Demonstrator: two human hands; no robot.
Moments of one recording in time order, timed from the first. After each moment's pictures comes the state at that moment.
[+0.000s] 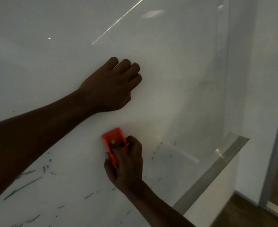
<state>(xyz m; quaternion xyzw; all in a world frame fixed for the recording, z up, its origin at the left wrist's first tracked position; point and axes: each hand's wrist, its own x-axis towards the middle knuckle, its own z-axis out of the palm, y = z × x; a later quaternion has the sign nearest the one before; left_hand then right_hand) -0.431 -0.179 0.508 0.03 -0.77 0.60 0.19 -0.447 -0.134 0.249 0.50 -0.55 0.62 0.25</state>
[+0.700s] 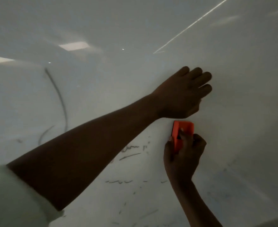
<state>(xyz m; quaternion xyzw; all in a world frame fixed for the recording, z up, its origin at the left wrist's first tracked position) -0.337 -0.141 0.527 0.01 -0.83 0.51 0.22 -0.371 -0.130 0.308 0.39 -0.58 0.69 0.21</state>
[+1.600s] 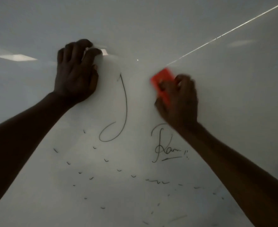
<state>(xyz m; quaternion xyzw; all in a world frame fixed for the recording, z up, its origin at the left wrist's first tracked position) 0.027 -0.174 0.606 0.26 -0.66 0.54 0.46 -0.276 -0.144 0.501 0.57 -0.40 0.55 0.45</state>
